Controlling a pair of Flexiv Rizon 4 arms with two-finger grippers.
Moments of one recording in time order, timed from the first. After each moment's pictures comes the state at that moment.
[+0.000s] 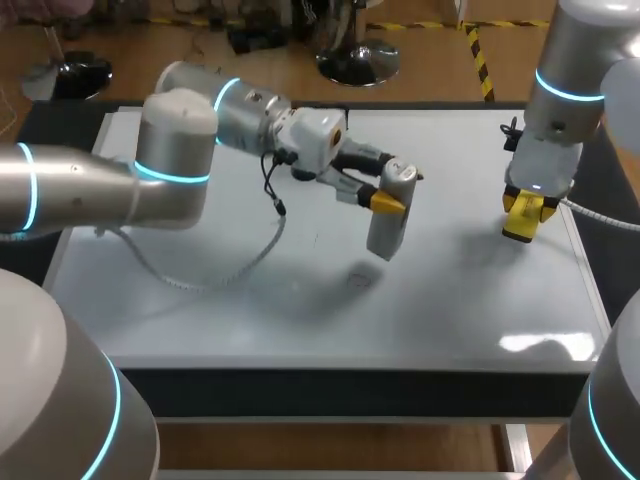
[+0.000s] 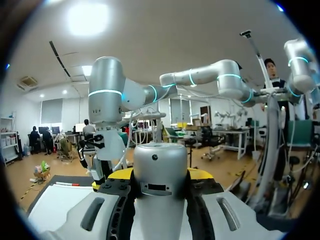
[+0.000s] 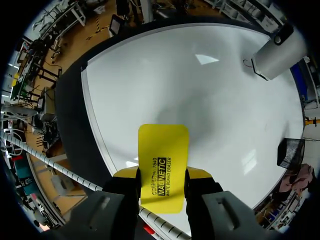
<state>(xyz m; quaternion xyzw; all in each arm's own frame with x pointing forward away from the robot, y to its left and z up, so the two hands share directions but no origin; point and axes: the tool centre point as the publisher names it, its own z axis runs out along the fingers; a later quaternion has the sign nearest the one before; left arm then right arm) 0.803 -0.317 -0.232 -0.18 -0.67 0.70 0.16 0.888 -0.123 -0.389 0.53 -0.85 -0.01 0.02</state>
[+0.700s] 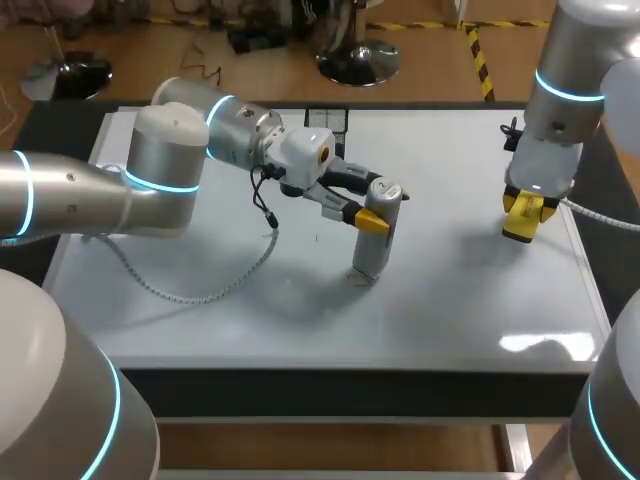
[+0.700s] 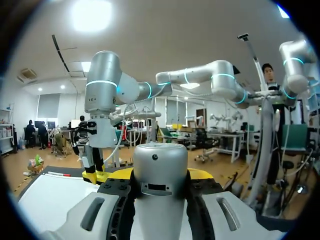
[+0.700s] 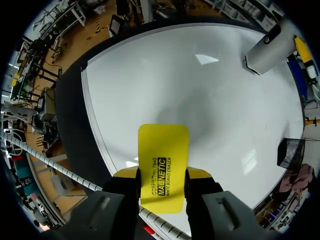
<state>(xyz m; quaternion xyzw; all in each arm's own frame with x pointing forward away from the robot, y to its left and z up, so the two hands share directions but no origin) 0.790 -0.297 -0.256 -0.19 -0.67 0.69 0.19 0.888 -0.123 -0.389 0.53 -0.85 -0.01 0.02</state>
